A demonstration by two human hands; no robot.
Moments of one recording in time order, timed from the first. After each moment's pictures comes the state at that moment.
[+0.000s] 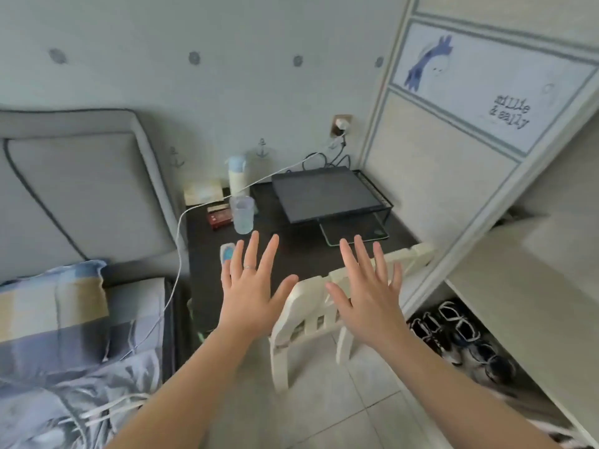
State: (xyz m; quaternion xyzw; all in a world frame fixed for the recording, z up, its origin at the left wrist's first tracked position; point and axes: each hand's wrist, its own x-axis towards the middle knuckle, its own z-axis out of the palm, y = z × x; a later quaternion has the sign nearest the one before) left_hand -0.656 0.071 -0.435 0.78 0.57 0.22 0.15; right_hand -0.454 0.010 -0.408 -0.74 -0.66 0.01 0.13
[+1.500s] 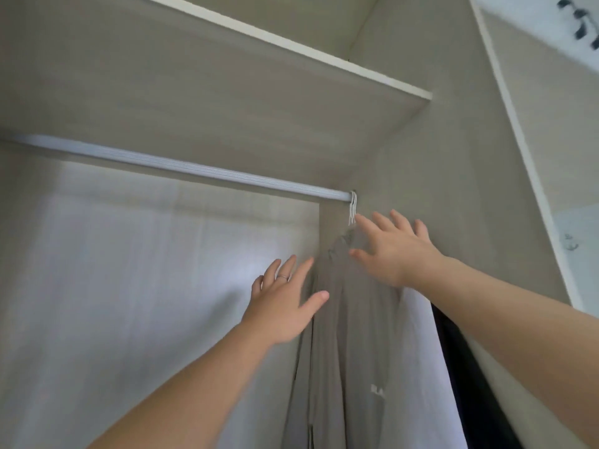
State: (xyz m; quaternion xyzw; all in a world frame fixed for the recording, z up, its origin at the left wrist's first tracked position) left_hand 0.280 -0.019 0.093 0.85 -0.28 0.40 0.19; right_hand 0.173 -0.207 0.169 -0.89 0.05 -0.44 -0.09
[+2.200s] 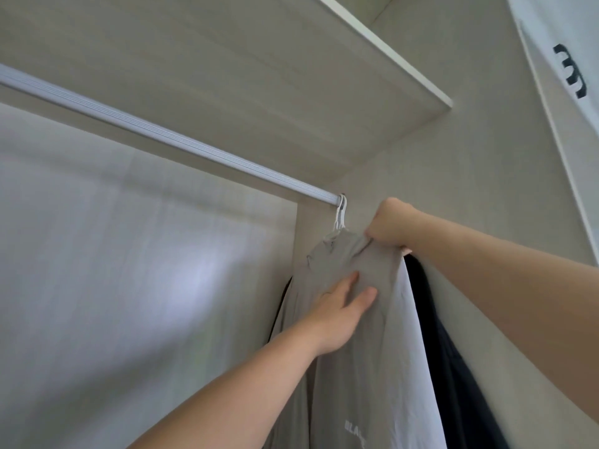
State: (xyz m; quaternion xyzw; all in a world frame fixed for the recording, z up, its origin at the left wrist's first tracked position) left_hand 0.325 -0.125 0.115 0.73 -0.48 0.17 0.45; right_hand 0.213 -0.207 0.256 -0.89 0.17 -0.42 0.06
